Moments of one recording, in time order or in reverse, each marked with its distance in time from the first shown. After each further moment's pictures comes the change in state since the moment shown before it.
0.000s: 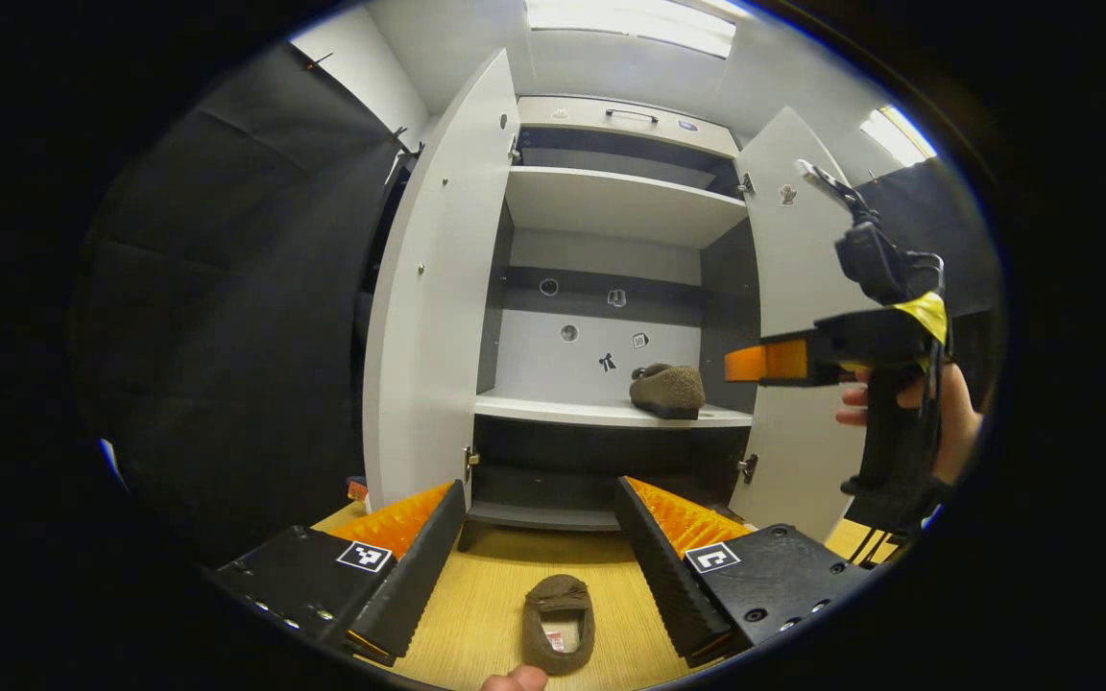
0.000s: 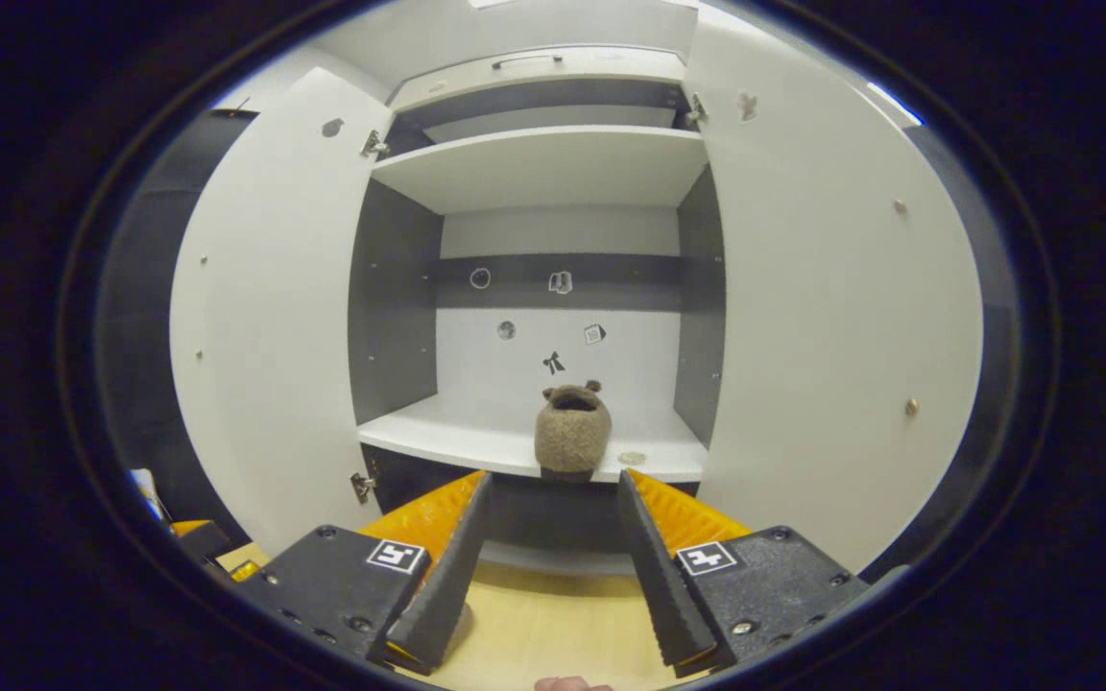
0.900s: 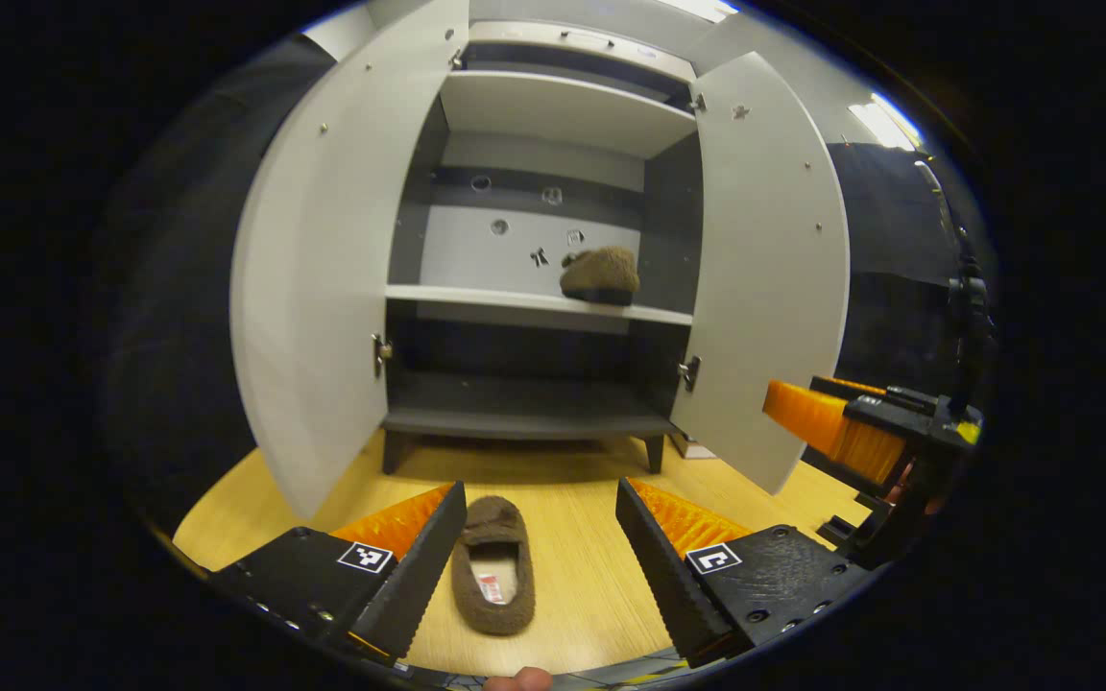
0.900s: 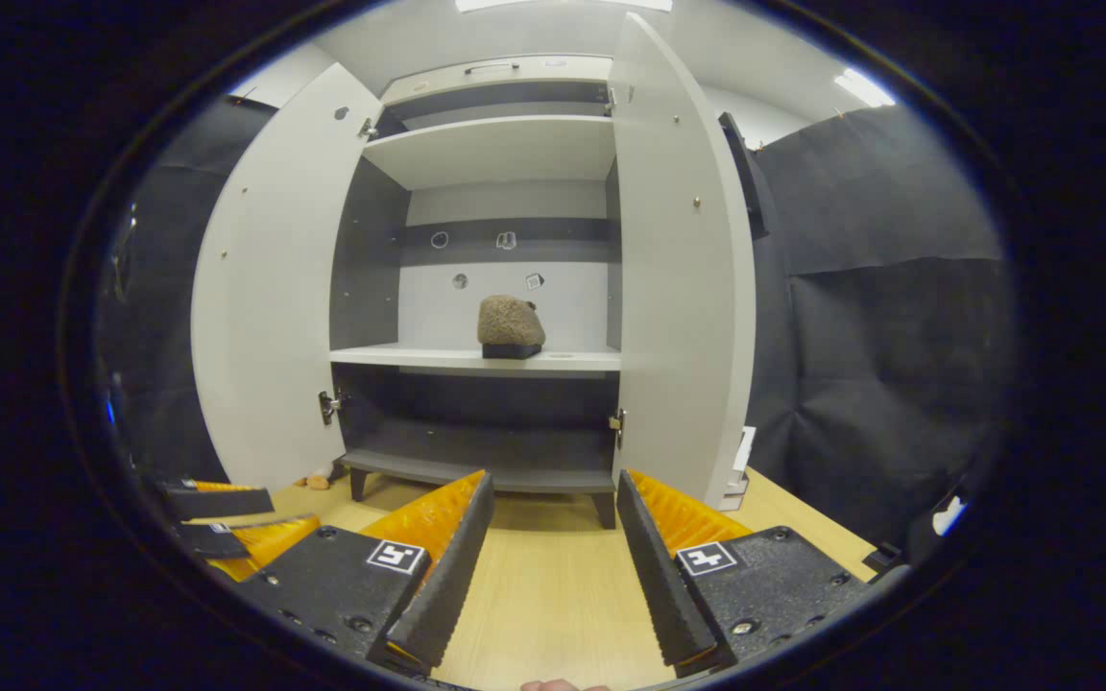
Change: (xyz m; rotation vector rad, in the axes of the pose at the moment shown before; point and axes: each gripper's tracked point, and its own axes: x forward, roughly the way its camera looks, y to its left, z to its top) left arm 0.006 -0.068 -0.128 -0.040 0.378 -0.233; right arm -0.088 -0.050 -0.115 0.004 0.015 -0.146
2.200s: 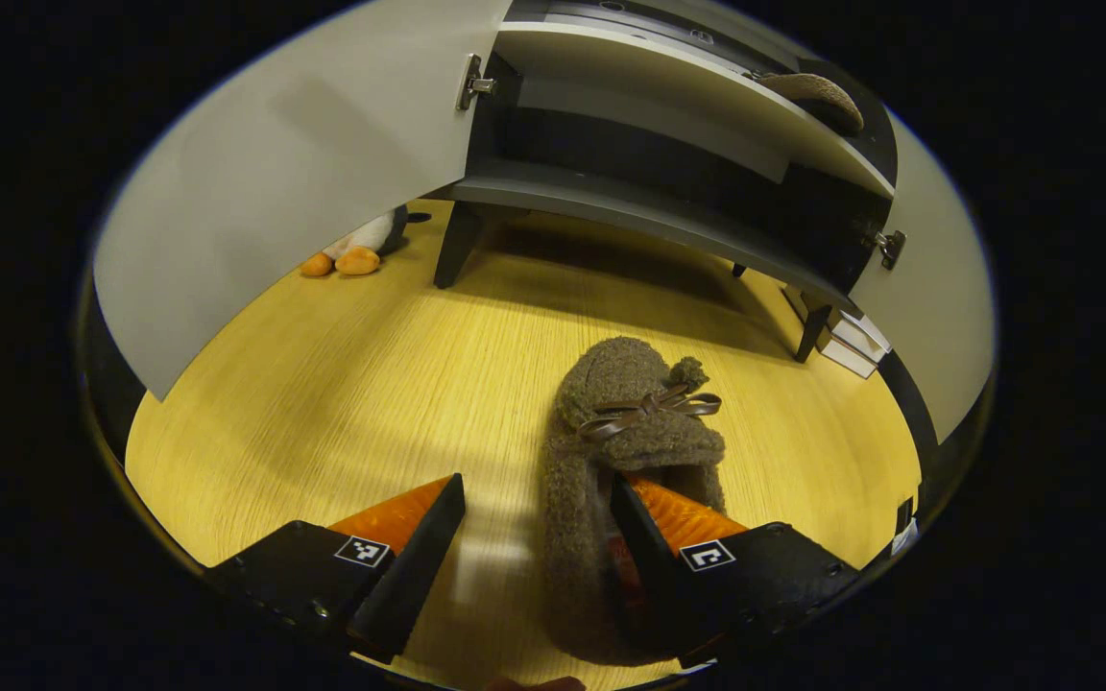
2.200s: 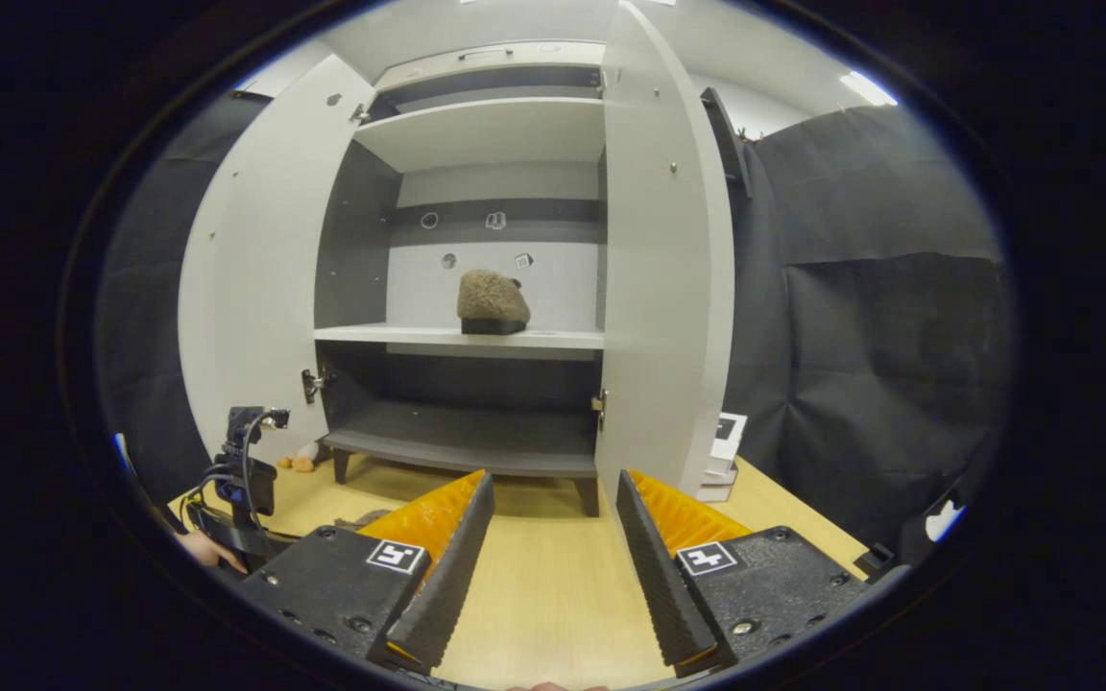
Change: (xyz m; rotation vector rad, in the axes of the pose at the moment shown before) left arm 0.084 0.111 -0.137 -0.179 0.403 0.232; right arm 0.009 -0.020 -0.018 -0.020 0.058 -0.011
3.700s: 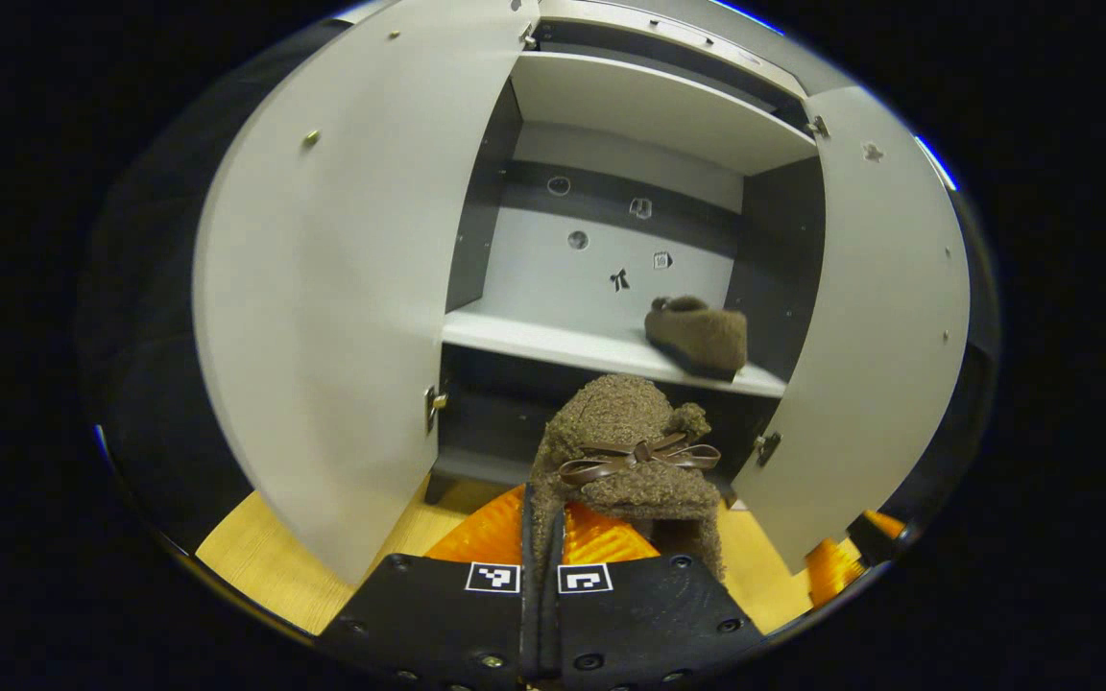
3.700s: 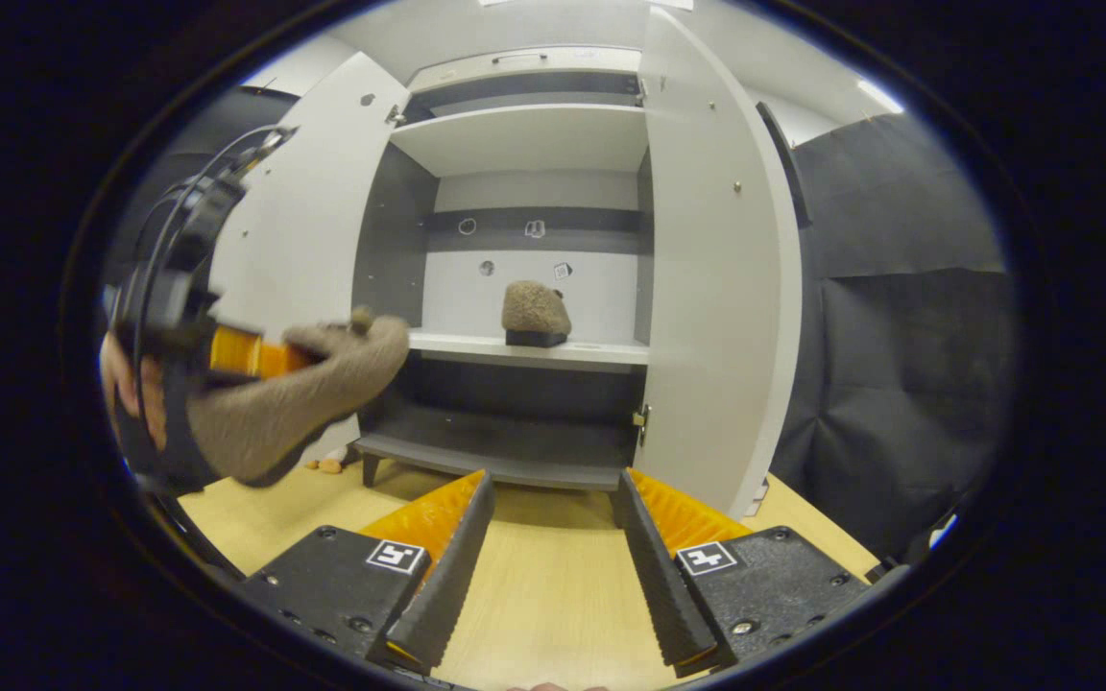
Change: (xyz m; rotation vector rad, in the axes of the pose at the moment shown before) left arm -0.158 -0.075 0.266 0.023 -0.522 -0.079; right arm 0.000 0.037 0.012 -0.038 -0.027 0.106
